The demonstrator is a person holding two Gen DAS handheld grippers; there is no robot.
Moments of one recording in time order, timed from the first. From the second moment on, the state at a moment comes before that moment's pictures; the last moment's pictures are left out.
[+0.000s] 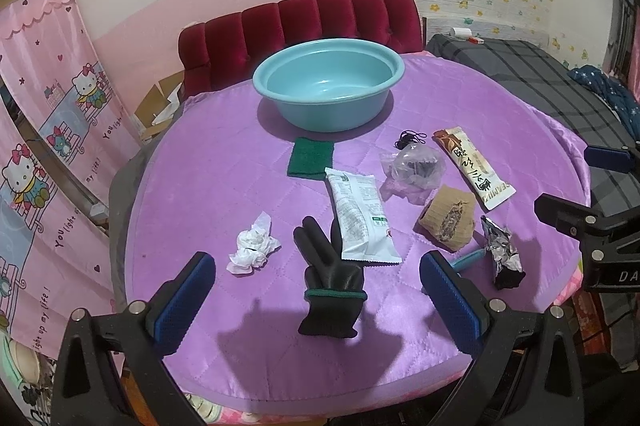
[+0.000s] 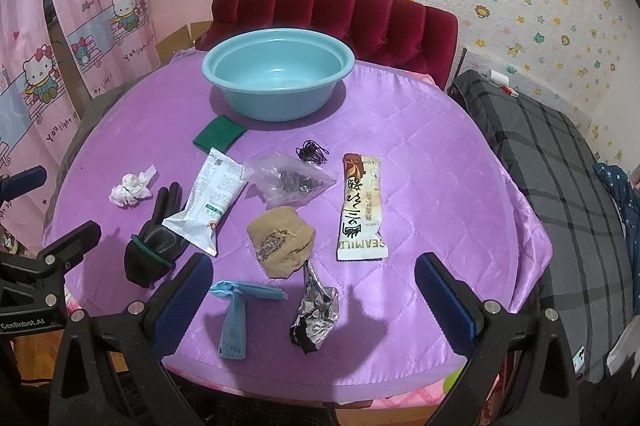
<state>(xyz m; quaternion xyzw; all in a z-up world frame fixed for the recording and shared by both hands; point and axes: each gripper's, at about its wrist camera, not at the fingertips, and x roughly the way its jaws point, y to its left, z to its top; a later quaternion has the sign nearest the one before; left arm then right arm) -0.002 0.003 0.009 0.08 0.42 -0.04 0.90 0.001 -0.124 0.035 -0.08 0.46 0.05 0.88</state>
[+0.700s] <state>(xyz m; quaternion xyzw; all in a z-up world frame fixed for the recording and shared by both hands) 0.025 0.044 -0.007 0.04 0.46 -0.02 0.89 0.057 -0.153 0.018 -0.07 0.50 0.04 0.86</state>
